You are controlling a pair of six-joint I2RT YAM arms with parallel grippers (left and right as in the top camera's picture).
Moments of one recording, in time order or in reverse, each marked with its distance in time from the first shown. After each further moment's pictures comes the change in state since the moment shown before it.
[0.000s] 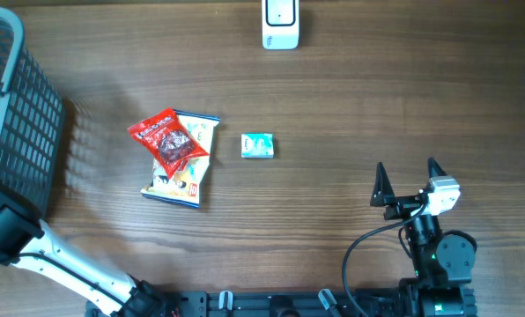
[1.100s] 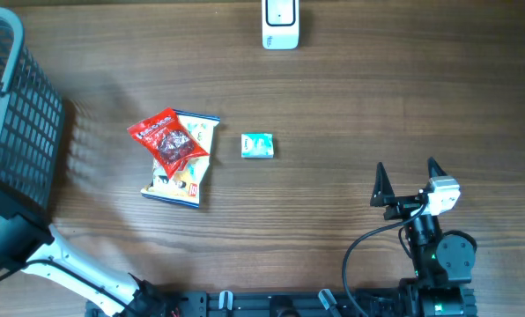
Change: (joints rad) left arm -0.055 -0.119 0.024 -0.130 0.016 -0.103; right arm 0.000 0.000 0.000 0.000 0.000 0.000
